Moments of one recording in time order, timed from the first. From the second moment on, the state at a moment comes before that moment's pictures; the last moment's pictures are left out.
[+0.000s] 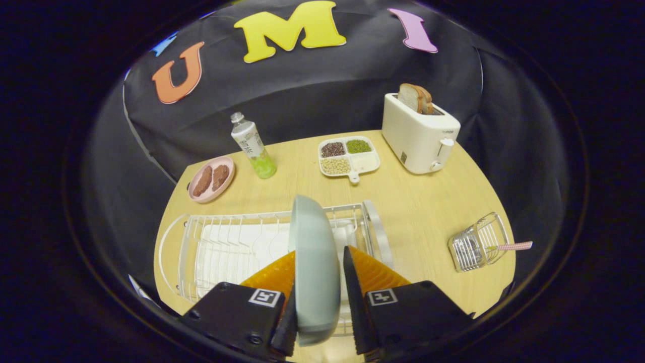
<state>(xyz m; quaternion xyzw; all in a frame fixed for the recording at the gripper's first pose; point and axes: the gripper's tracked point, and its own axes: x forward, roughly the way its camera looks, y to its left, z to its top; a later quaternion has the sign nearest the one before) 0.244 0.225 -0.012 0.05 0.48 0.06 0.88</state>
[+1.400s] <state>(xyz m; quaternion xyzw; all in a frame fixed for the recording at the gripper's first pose) 0.156 0.201 0.055 0.02 0.39 0.09 0.92</state>
